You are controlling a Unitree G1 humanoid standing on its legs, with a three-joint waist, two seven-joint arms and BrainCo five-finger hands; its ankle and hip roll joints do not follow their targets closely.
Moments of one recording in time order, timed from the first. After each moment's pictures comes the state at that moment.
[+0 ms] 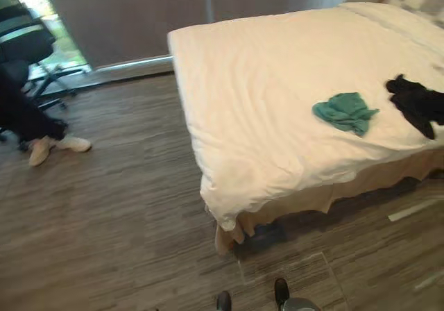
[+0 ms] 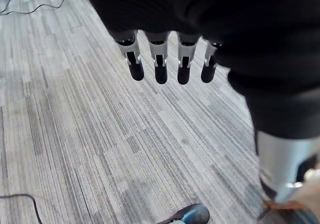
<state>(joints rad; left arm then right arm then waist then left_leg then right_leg) 0.07 0.20 -0.37 1.23 -0.11 0.10 0.38 0.06 -0.17 0.14 1.25 0.30 0.01 -0.37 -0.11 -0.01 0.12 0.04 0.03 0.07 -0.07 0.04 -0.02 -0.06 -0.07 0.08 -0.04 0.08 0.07</state>
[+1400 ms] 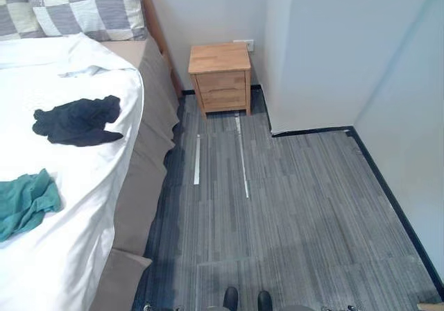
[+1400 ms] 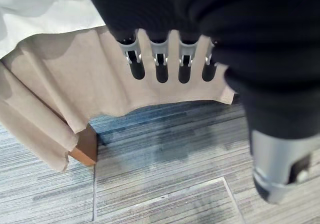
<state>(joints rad) -0.04 0.17 -0.28 1.37 -0.16 0.07 0.44 -0.01 -0.17 0.20 1.35 0.32 -0.05 -0.35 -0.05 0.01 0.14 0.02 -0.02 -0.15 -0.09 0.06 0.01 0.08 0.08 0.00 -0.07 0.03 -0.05</state>
